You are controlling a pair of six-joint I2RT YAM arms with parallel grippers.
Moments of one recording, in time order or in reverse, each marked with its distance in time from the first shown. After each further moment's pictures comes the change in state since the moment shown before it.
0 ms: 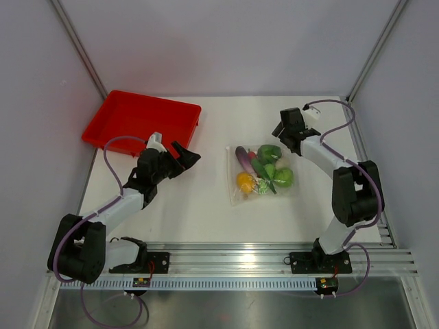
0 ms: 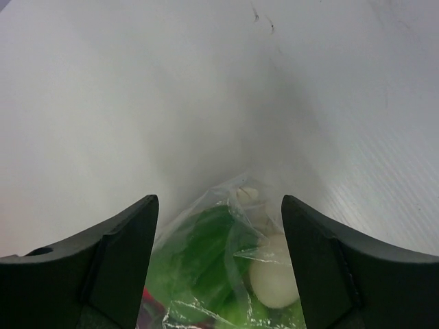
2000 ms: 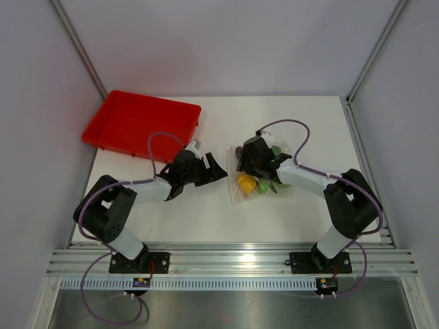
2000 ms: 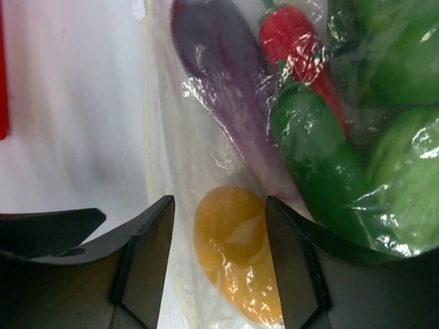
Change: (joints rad) left arm -0.264 0.364 0.127 0.058 0.009 0.014; right arm 0.367 -0.101 -0.212 0.062 -0.243 0.001
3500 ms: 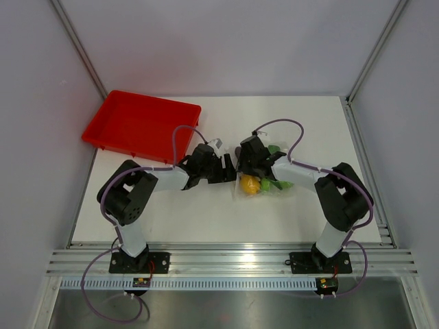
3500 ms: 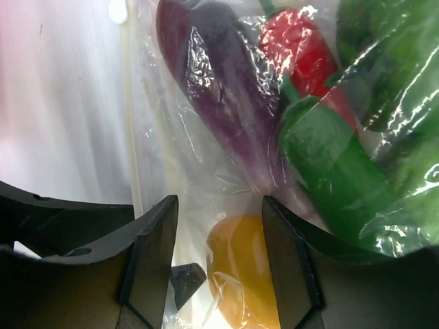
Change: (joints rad) left arm -0.069 0.224 0.235 -0.124 0.063 0.125; right arm 0.000 0.100 0.058 -0.007 -0.003 -0.029
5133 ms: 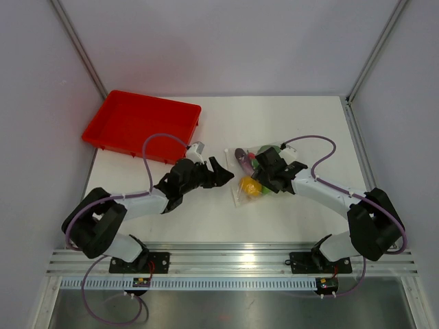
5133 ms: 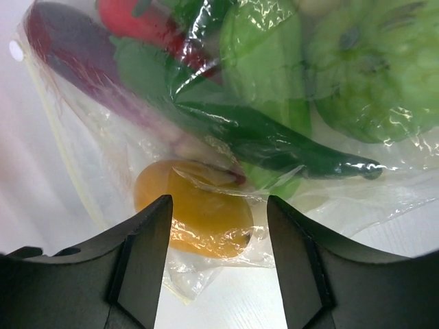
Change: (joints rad) left arm -0.042 -0.342 -0.338 0.325 -0.107 -0.071; right arm 0.000 -0.307 -0.183 -0.253 0.139 0.351
